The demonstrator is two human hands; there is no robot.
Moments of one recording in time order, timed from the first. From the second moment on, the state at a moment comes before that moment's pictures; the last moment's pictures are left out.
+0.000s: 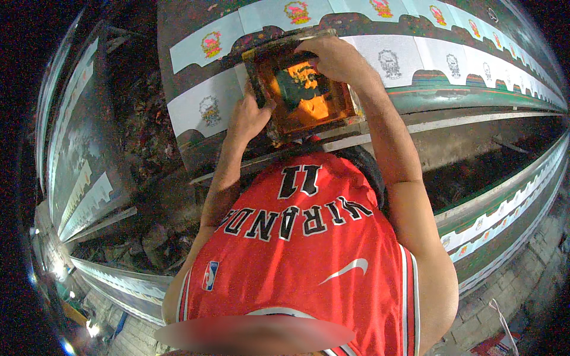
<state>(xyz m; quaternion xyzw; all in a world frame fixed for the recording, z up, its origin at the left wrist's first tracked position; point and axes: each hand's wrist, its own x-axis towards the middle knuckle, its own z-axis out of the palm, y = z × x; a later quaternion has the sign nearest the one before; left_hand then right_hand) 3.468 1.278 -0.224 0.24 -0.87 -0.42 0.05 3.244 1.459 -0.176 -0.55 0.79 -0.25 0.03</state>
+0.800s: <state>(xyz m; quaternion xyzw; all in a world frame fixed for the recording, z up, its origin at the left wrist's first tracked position) 3.441 1.314 -0.228 0.13 -0.89 -0.41 0.17 3.343 1.583 -0.177 -0.45 0.84 -0.30 0.00</state>
